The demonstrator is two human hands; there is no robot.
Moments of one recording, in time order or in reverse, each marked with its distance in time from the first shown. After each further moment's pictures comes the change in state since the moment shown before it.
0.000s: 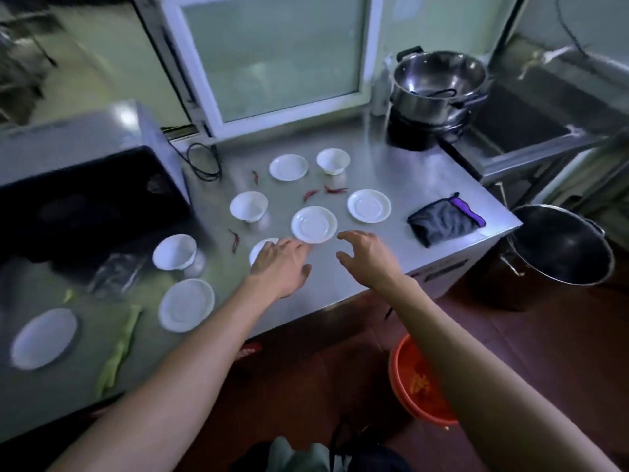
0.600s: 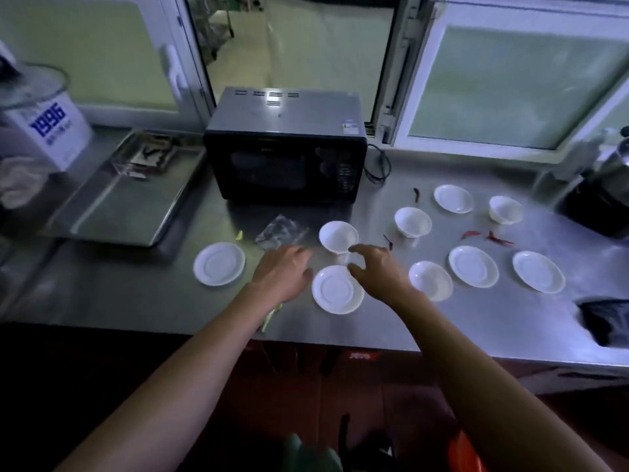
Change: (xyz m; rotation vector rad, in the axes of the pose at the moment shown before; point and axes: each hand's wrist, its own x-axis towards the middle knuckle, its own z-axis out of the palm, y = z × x) left_hand -0.222 -0.284 0.030 -0.165 0.166 -0.423; right_hand 0.038 -0.309 0.151 -0.019 -0.203 -0.286
